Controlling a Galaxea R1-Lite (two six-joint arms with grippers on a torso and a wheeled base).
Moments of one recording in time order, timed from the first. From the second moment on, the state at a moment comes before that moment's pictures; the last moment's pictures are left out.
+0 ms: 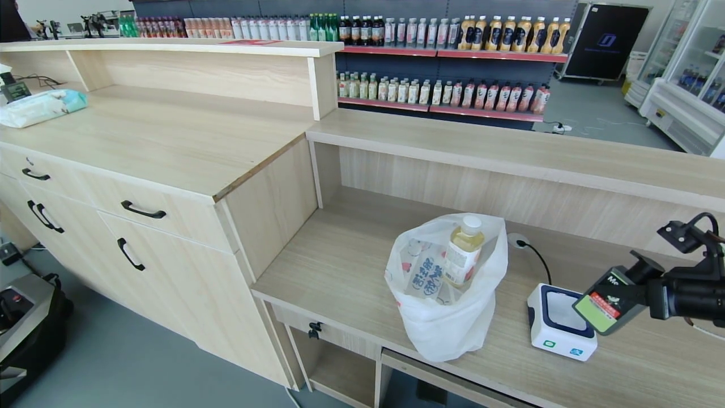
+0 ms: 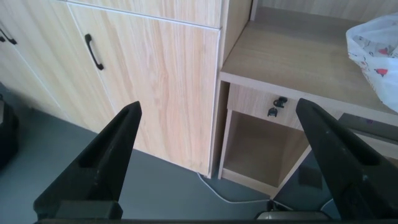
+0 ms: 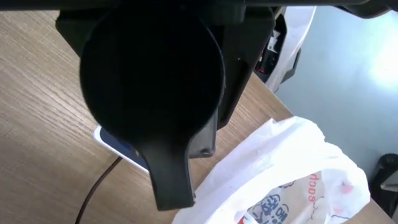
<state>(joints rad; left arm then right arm) 0.00 0.00 0.00 0.00 0.00 0.00 -0.42 1.72 -0.71 -0.22 0.77 -0.41</state>
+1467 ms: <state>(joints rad) 0.00 0.00 0.00 0.00 0.00 0.00 -0.34 1.89 -0.78 -0.23 0.86 -0.48</state>
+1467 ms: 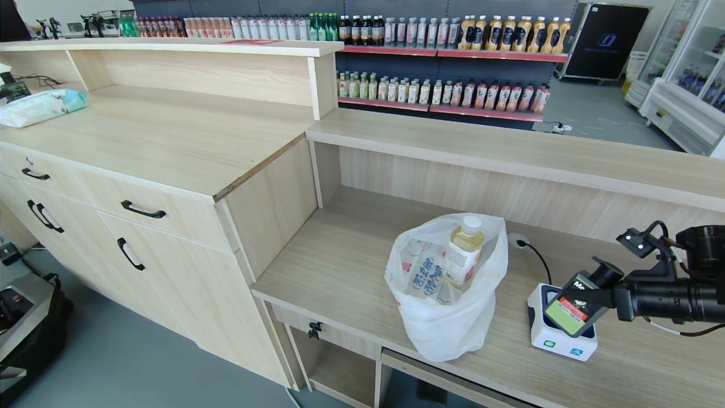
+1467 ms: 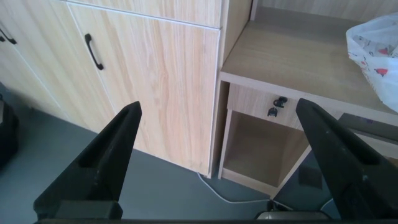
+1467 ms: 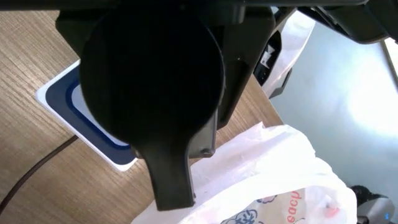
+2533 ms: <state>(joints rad) 0.00 0.00 0.00 0.00 0.00 0.00 -0.34 1.93 -0.79 -0.25 0.87 -0.51</state>
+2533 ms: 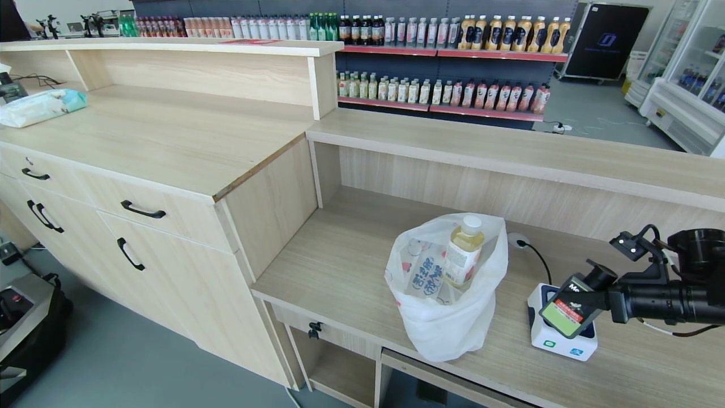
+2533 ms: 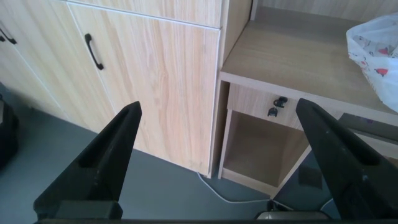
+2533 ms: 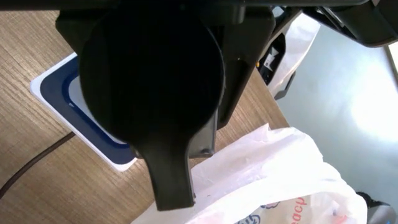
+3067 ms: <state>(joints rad) 0.00 0.00 0.00 0.00 0.00 0.00 -0.33 1.89 -0.80 -0.28 0.91 -0.51</state>
